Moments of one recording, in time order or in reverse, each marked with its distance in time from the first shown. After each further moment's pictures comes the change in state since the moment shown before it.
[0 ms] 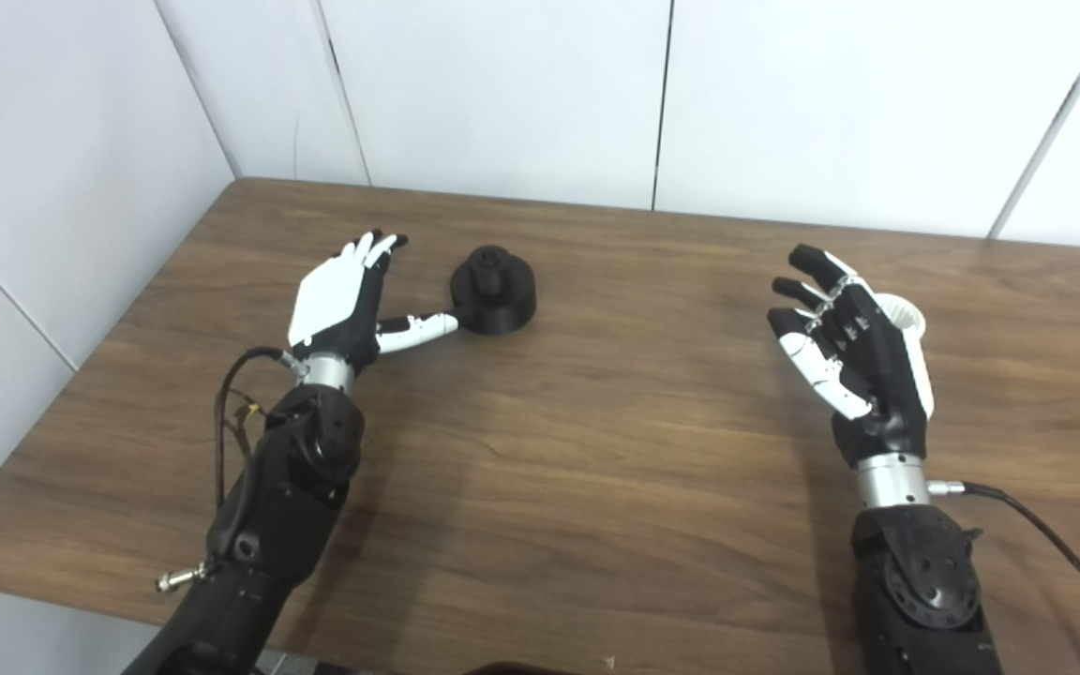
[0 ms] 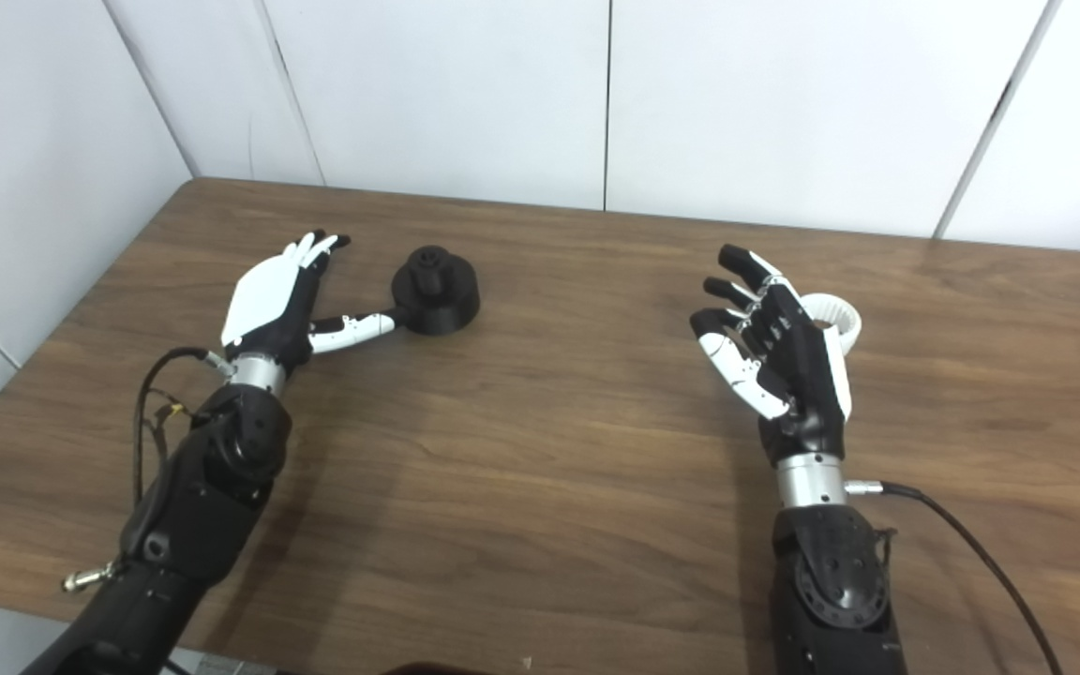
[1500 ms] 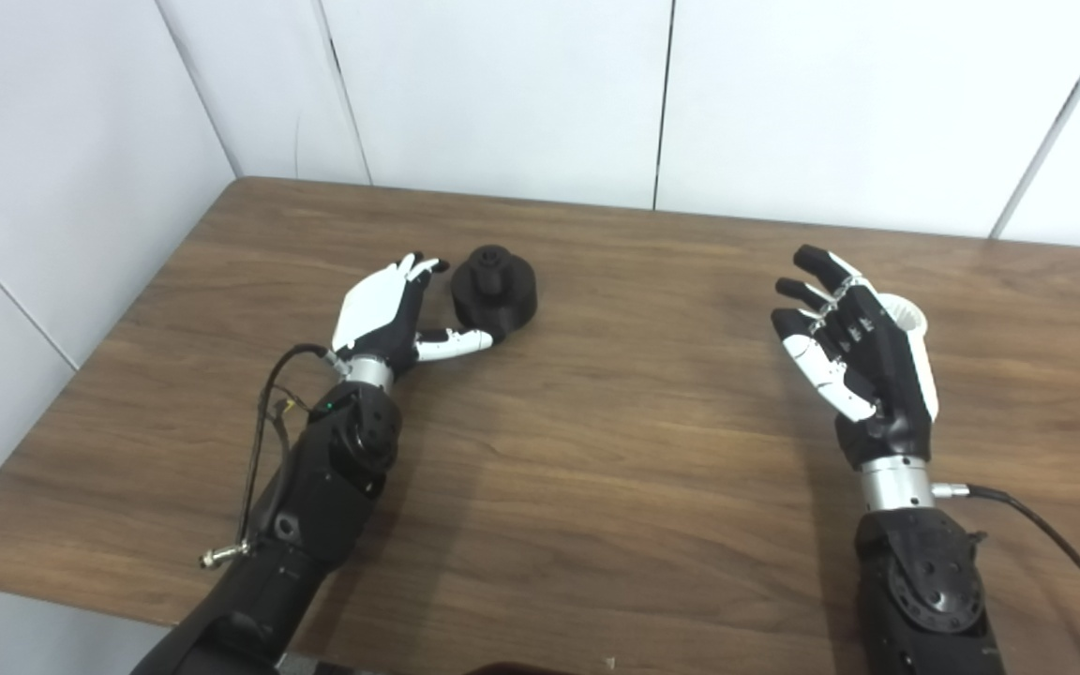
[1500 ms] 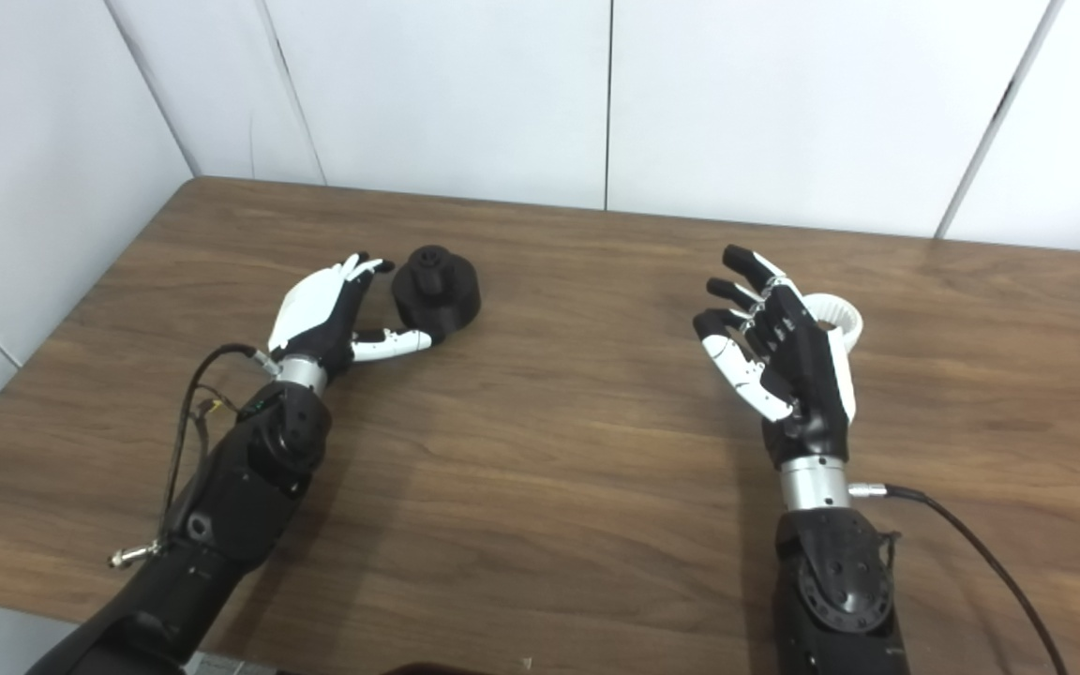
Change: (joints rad) left arm -0.066 -0.049 -0.058 0.128 -0.054 -0.009 0.007; right arm 0.009 -0.002 -0.003 -0.013 0.001 0.001 0.003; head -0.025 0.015
